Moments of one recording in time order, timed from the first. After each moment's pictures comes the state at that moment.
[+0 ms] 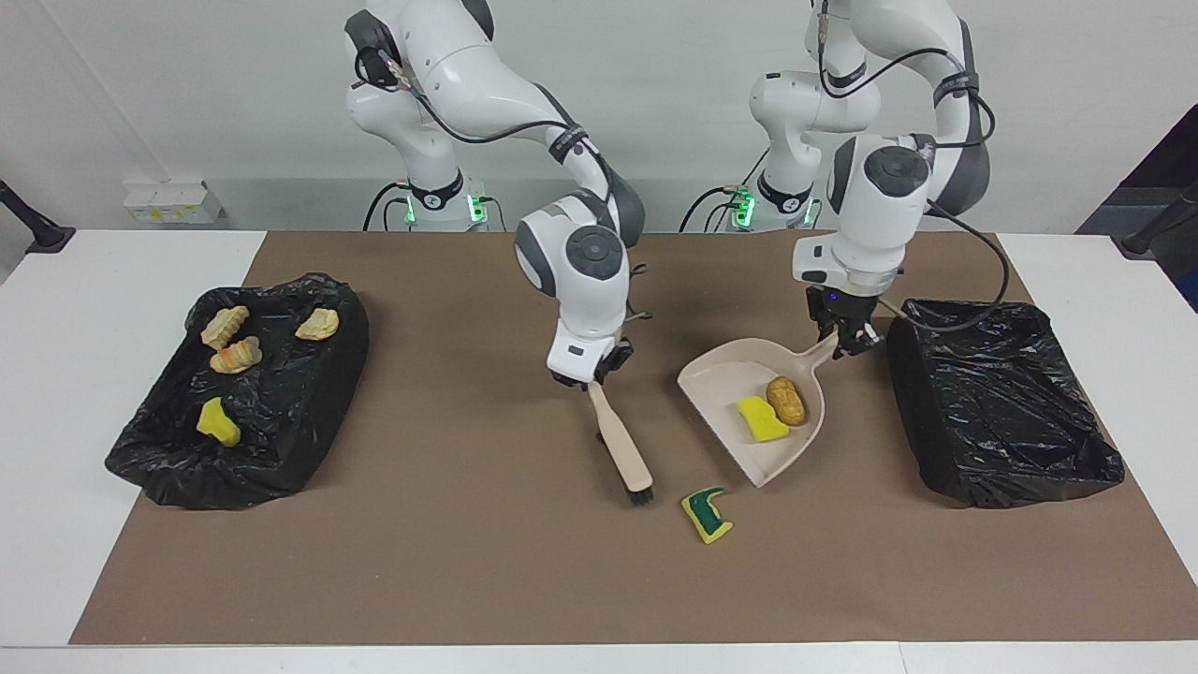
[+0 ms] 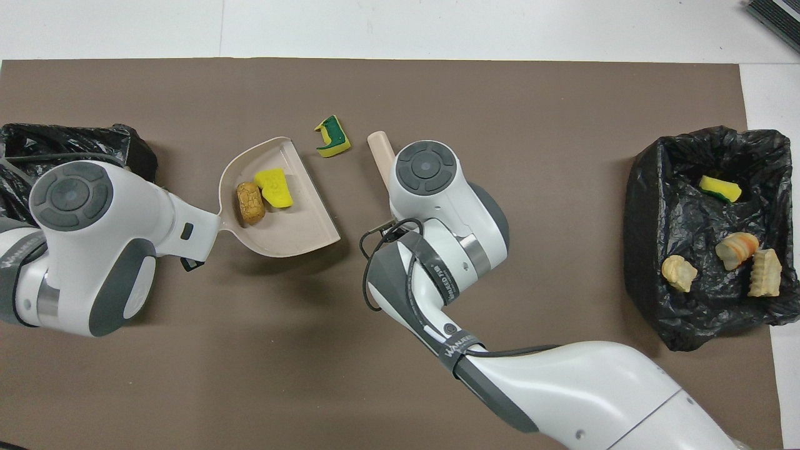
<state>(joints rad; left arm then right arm) -0.20 0.03 -0.03 -2.08 0.14 2.13 0.85 0.44 0.56 0.15 -1.51 -0.08 2.01 0.21</state>
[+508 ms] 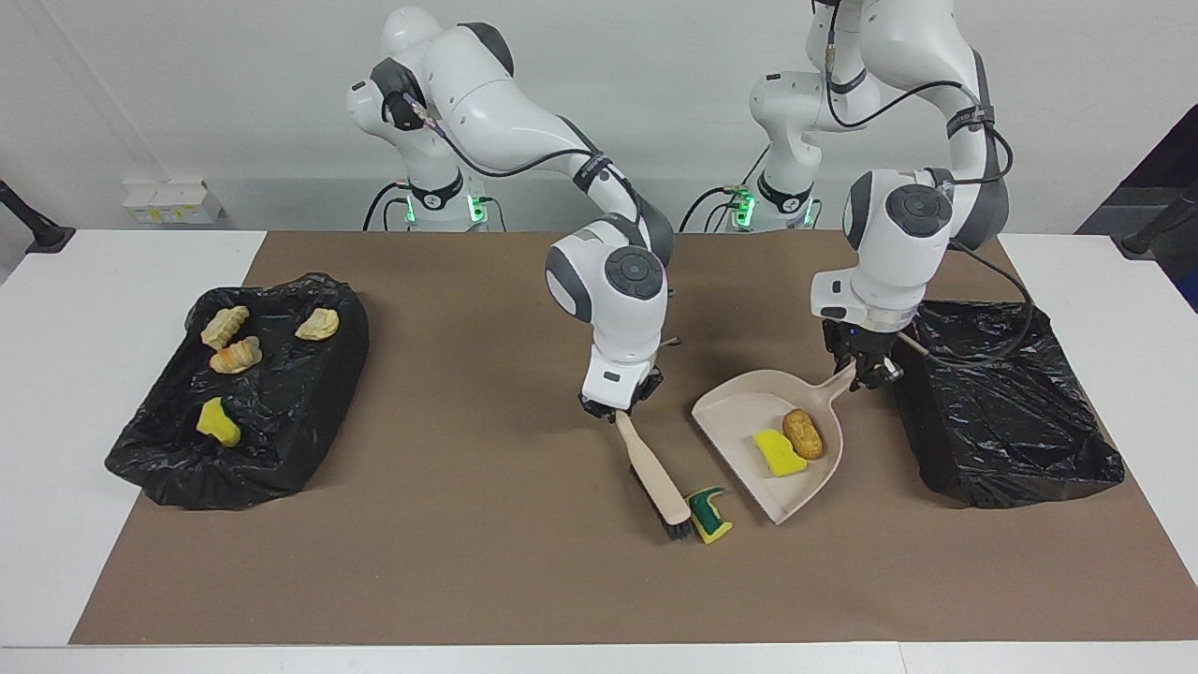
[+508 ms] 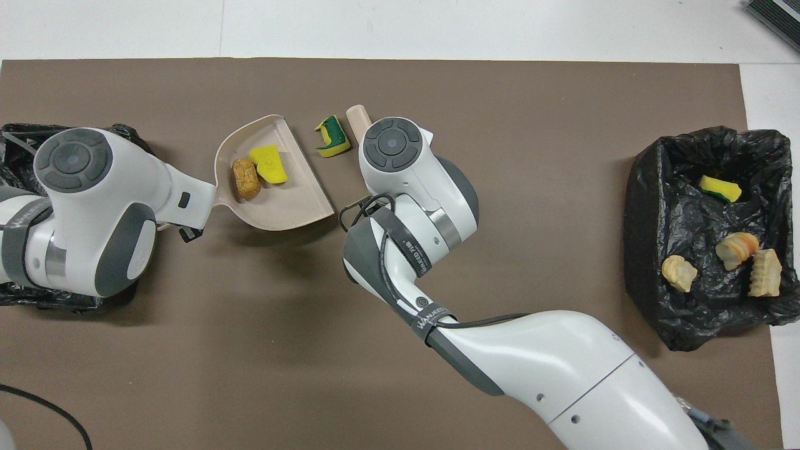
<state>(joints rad) -0.16 0.17 -0.03 -1.95 0.15 2.16 0.85 0.47 0.74 0.14 -1.23 -0.15 1.95 0.21</state>
